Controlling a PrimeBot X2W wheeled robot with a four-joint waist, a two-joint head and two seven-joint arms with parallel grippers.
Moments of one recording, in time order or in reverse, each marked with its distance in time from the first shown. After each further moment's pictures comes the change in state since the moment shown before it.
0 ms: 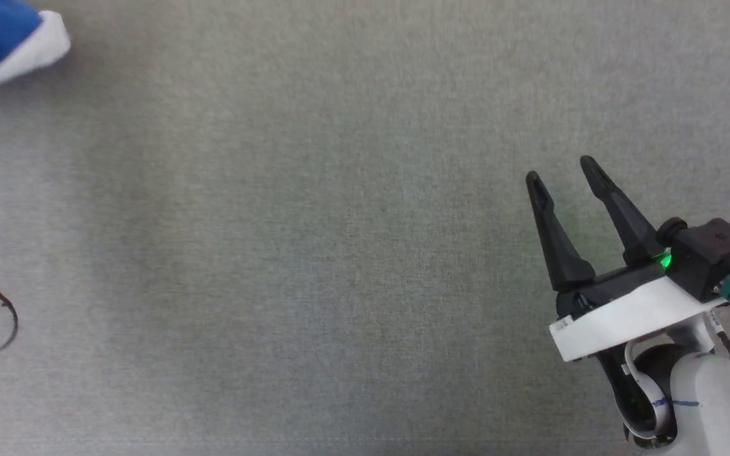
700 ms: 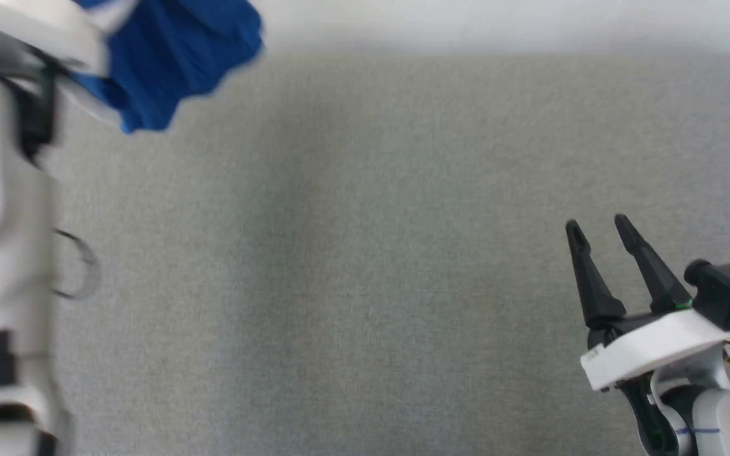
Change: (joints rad) left arm -0.005 -0.140 -0.132 -0.198 0.014 -0.039 -0.293; right arm 0.103 0.000 -0.104 0.081 0.058 0.000 -0.008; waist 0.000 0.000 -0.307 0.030
